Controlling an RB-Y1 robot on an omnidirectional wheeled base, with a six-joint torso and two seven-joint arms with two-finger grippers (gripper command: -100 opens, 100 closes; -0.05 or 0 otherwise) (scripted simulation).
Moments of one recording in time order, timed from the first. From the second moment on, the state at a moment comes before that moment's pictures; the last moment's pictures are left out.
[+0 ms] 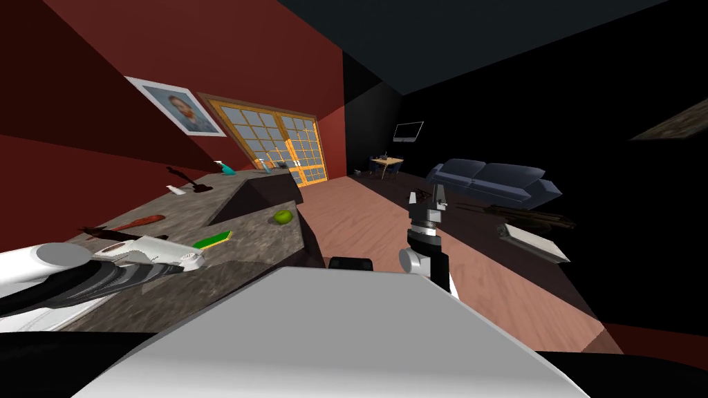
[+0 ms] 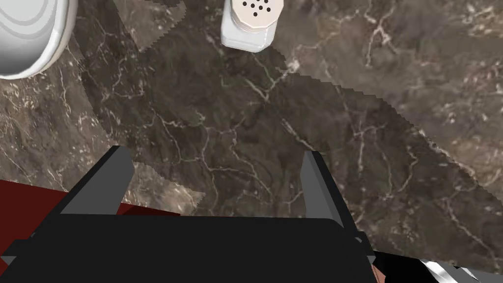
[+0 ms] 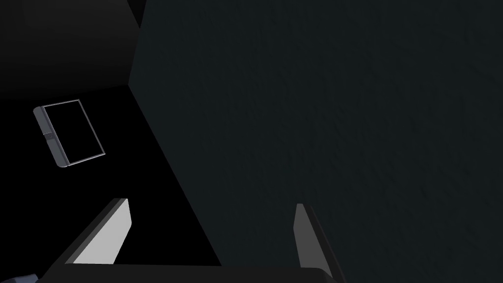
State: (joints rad) left arm 0.38 0.92 0.97 -1.29 0.61 1.46 1.20; right arm 0.50 -0.03 0.03 -2.37 -0.10 -0.38 -0.01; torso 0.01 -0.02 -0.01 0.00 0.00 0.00
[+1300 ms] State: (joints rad) left arm 0.55 0.97 0.91 -1.14 0.75 1.33 1.23; right arm 0.49 -0.03 0.03 -2.37 -0.10 -0.38 -0.01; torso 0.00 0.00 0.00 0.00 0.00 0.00
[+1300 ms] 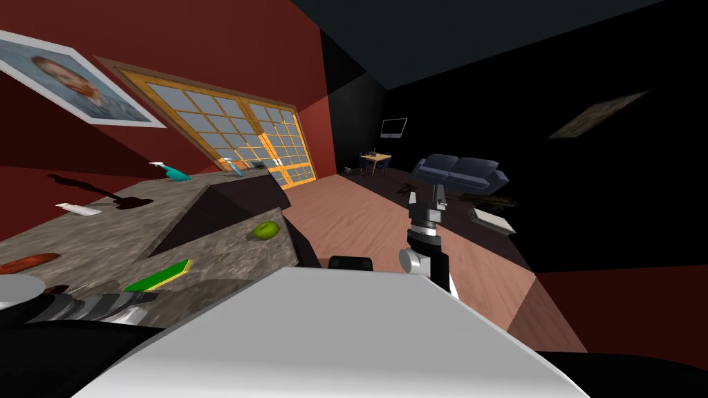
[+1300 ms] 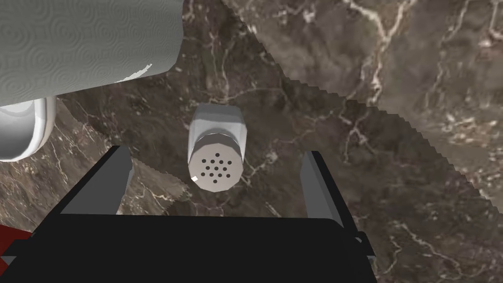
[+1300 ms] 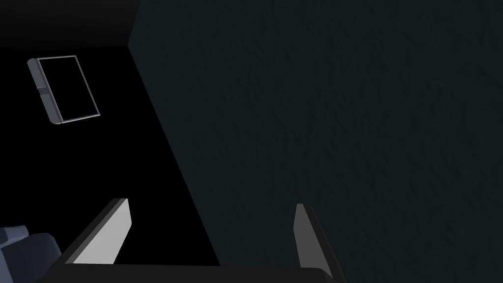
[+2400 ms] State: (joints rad) left arm 0.66 1.01 0.89 -0.99 0.86 1.21 1.25; right arm 0.50 -0.03 0.03 -2.37 -0.10 -0.38 -0.01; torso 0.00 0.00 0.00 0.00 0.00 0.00
